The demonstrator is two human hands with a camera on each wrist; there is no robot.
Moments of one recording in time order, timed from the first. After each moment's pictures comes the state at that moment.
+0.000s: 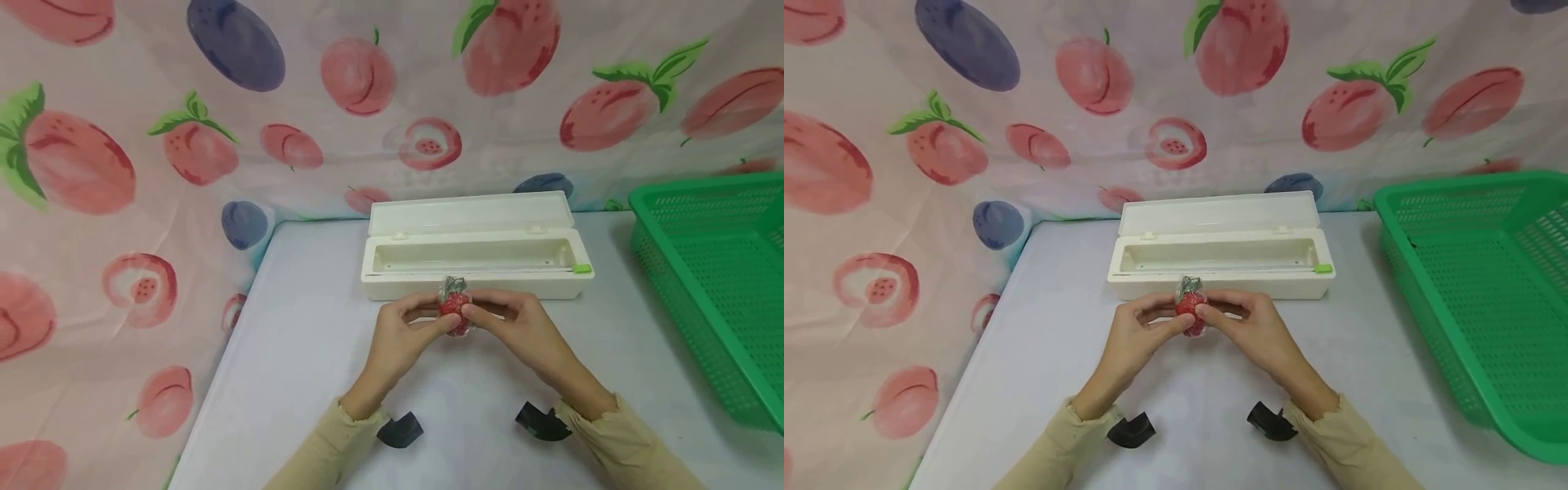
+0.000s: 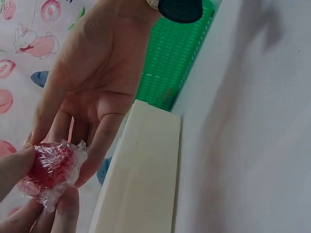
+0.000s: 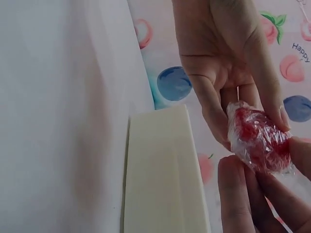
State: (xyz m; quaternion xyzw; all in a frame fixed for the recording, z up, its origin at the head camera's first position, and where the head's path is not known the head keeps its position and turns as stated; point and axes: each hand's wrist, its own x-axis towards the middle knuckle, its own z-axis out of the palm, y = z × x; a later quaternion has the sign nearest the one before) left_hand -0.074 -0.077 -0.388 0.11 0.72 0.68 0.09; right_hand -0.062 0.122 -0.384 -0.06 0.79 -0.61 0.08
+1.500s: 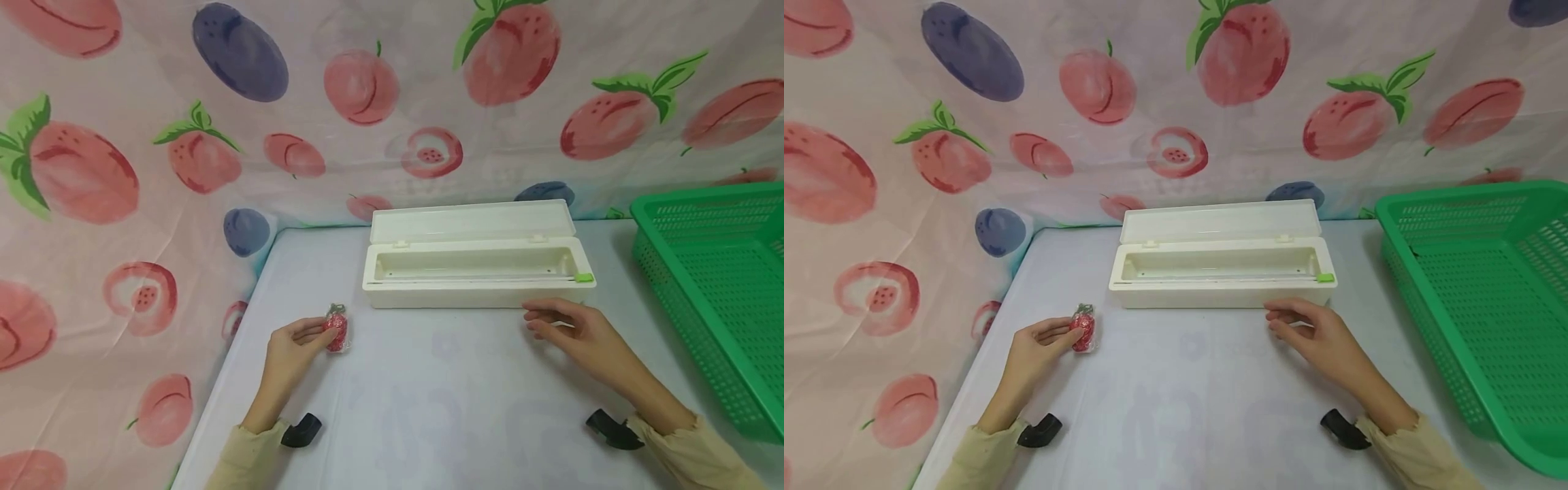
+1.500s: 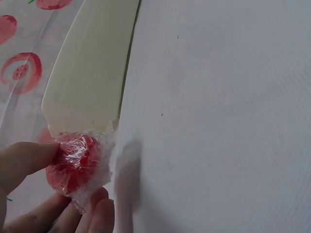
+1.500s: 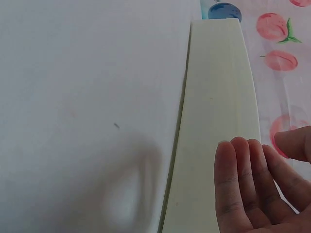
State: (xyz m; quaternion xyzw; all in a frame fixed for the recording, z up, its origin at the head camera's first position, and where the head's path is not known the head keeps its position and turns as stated) left_hand -0.089 -0.229 -0.426 -0.10 0.86 0.50 0.03; right_hand -0.057 0.203 -0.413 -0.14 0.83 -0.55 0.00
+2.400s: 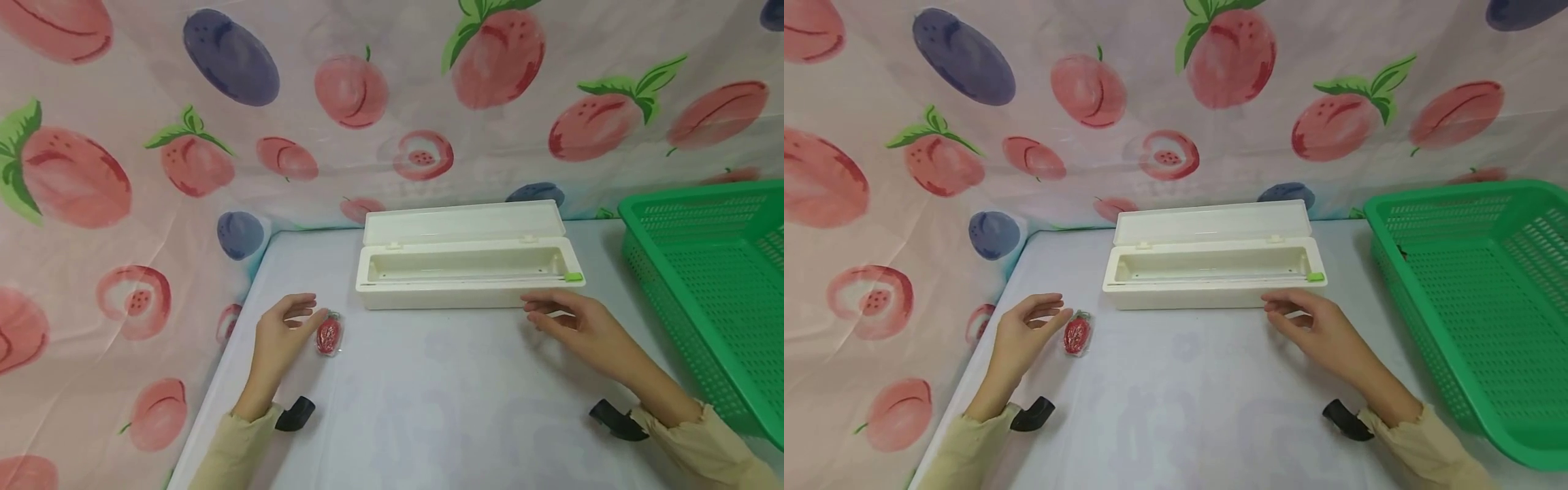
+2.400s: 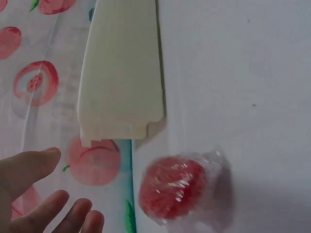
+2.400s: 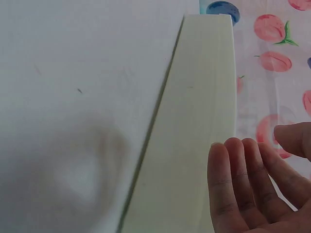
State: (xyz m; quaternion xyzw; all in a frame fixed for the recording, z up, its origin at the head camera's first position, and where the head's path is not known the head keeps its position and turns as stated) left_hand -0.103 -0.225 -0.394 -0.01 0.90 0.43 -0.06; right_hand -0.057 0.210 -0.394 -0.16 0.85 -0.50 -0.03
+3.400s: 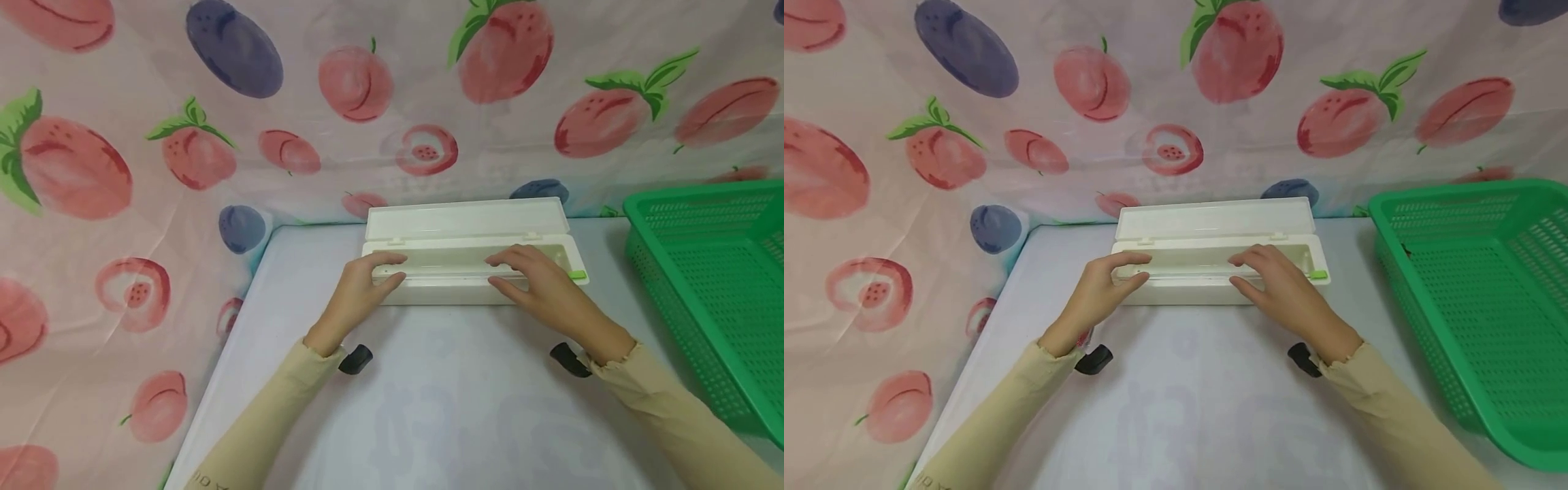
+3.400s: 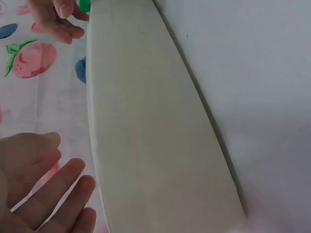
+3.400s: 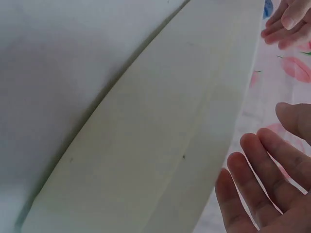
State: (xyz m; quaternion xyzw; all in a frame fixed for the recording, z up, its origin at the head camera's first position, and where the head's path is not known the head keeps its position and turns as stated) left_hand -0.153 -0.126 -0.373 0.22 0.89 0.40 -0.01; right_hand -0.112 0.170 -0.372 -0.19 0.93 -0.31 -0.06
